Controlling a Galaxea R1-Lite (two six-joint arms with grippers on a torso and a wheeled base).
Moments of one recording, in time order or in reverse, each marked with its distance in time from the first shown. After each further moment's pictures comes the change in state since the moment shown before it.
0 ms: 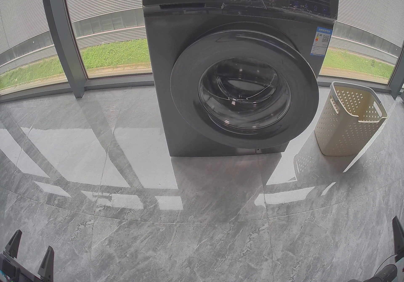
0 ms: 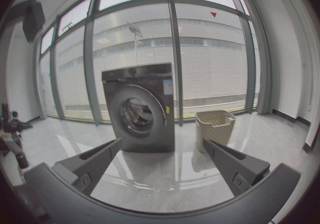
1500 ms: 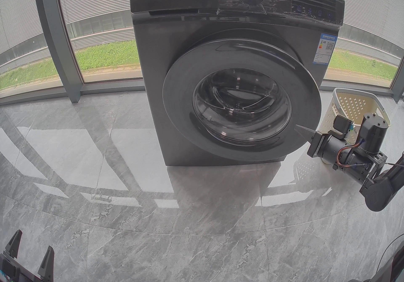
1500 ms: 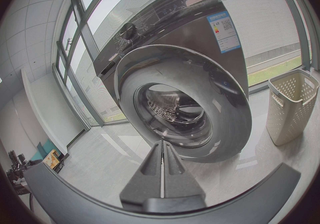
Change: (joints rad) left arm 0.001 0.002 0.000 0.000 0.000 -0.004; right arm 0.260 1.752 -0.380 -1.237 0.197 0.266
